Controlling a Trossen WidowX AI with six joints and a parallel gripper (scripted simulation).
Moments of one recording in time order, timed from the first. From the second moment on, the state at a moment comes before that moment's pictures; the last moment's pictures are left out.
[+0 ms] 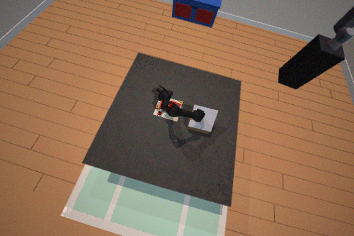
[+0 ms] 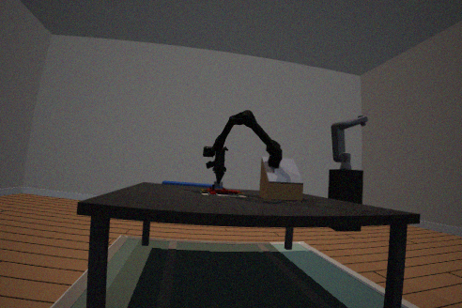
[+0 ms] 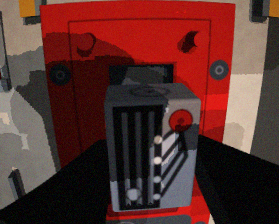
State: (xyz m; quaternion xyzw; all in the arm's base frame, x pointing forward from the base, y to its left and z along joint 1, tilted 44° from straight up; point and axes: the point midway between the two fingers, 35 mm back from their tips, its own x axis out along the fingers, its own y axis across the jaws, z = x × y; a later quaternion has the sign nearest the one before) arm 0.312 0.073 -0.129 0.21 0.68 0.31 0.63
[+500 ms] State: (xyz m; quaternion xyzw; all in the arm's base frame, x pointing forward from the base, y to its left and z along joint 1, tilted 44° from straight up) arm 0.314 0.074 -0.130 0.21 0.68 0.31 0.63
